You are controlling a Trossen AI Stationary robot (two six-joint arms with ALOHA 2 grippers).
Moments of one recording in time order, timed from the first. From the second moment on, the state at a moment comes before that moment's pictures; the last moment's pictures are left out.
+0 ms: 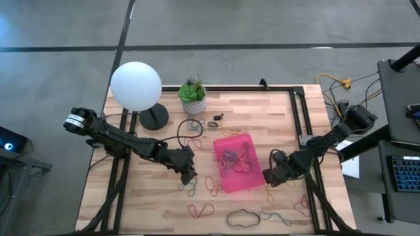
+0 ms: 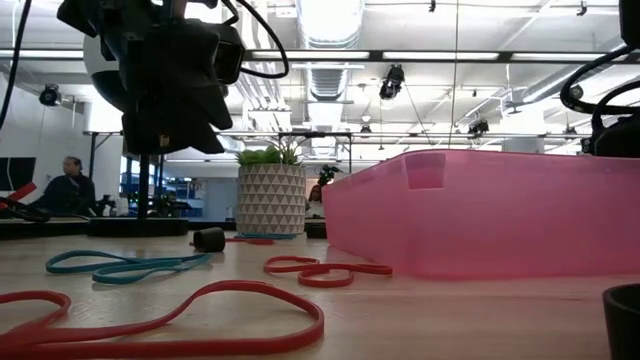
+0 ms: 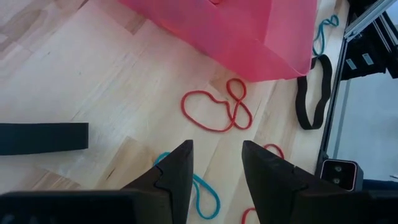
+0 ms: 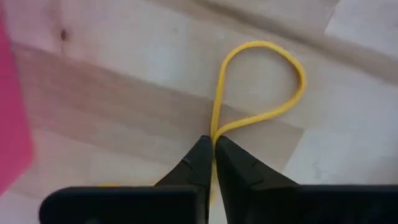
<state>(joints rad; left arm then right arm) -0.29 1.41 0.80 -0.14 0.00 -0.96 0.58 1.43 0.58 -0.73 0.01 1.89</state>
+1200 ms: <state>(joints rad) -0.29 1.41 0.80 -0.11 -0.01 -0.96 0.20 1.37 0.78 -0.37 0.05 0.98</state>
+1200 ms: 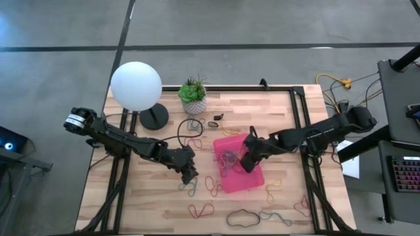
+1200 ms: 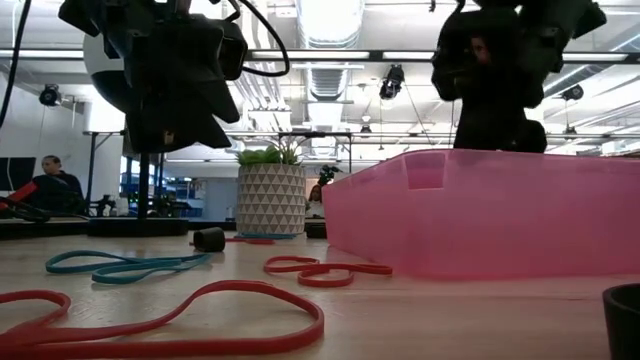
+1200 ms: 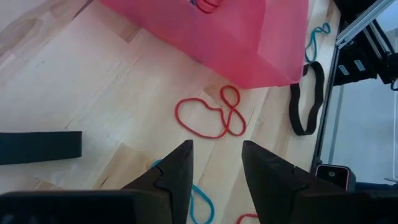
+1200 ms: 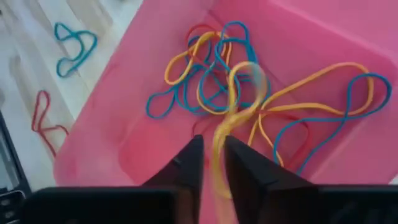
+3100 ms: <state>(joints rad) -0.55 1.66 0.81 -0.25 -0.22 -0.70 0.74 1.34 0.97 -0.92 0.29 1.13</state>
